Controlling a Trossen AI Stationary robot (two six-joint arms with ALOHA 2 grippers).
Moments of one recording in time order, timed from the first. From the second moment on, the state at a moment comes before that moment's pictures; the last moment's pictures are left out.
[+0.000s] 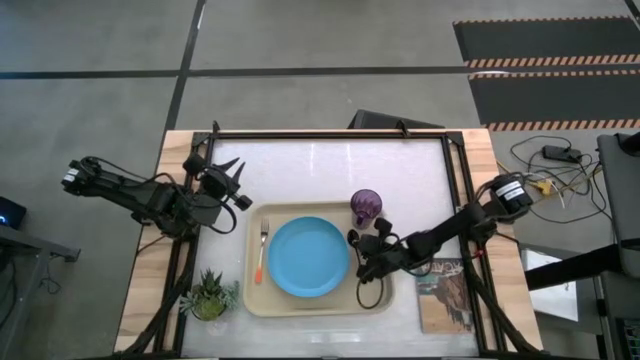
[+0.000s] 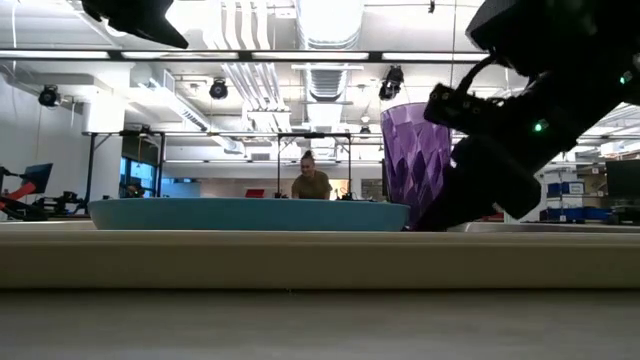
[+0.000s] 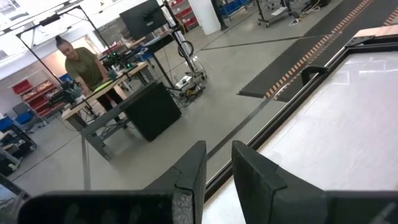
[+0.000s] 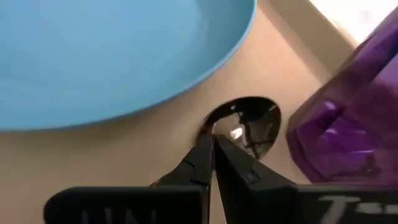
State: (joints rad) left arm -0.31 0.82 0.78 -0.52 -1.30 -0.14; right arm 0.39 1.76 0.71 0.12 0.61 0.50
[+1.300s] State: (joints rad) left arm -0.31 0.82 0.78 -0.52 -1.30 -0.14; right arm 0.46 1.67 0.71 -0.03 0.41 0.72
